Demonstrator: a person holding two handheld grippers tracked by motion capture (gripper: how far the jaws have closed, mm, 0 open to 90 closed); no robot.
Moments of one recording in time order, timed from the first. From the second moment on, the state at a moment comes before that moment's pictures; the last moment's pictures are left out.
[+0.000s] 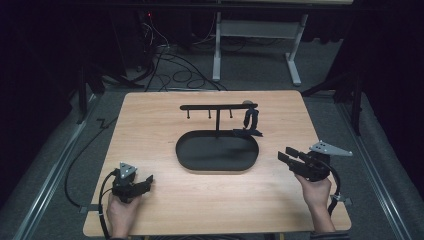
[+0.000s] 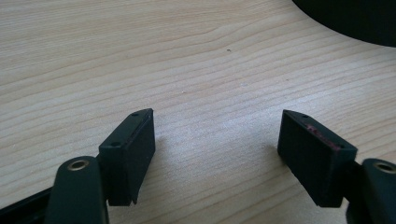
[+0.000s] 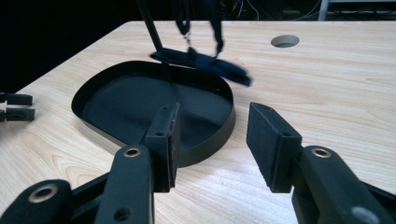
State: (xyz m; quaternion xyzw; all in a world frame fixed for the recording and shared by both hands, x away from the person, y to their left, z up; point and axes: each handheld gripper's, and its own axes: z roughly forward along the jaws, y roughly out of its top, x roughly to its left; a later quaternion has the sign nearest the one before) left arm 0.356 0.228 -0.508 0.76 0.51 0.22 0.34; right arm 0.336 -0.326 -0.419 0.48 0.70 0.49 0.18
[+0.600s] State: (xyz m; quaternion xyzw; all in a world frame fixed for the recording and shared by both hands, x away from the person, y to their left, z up) left arm 0.356 0.228 -0.508 0.76 0.51 0.22 0.34; right arm 0.335 -0.318 -0.437 0.49 0.71 0.49 0.16
